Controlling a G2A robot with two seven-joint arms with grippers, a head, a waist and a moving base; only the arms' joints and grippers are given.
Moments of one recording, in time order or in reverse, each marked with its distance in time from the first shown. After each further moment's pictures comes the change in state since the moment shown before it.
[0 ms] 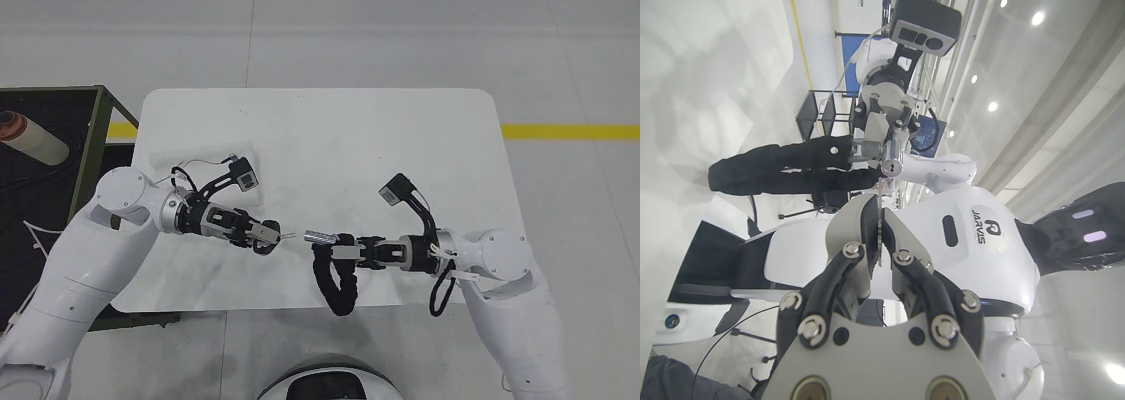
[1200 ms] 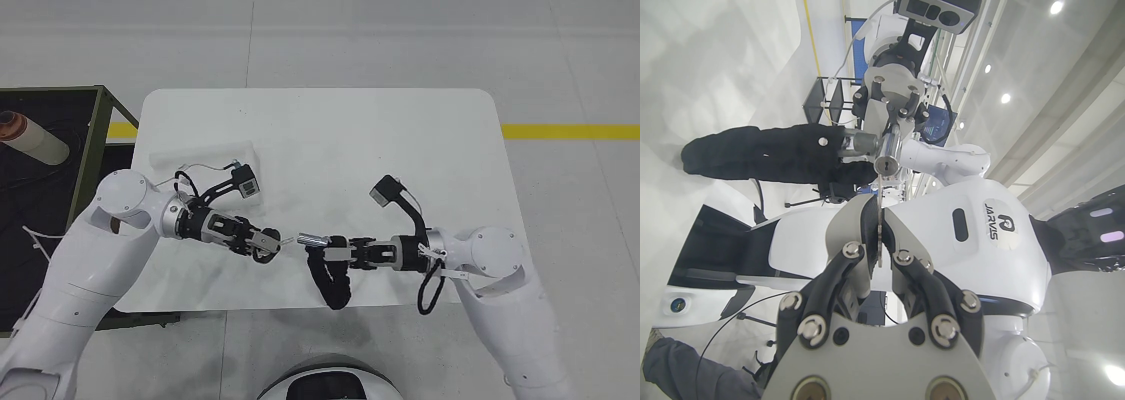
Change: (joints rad) left arm 0.043 -0.027 -0.059 -0.014 0.053 0.039 -0.030; right arm 0.024 0.022 -0.043 0.013 -0.020 0.002 -0.038
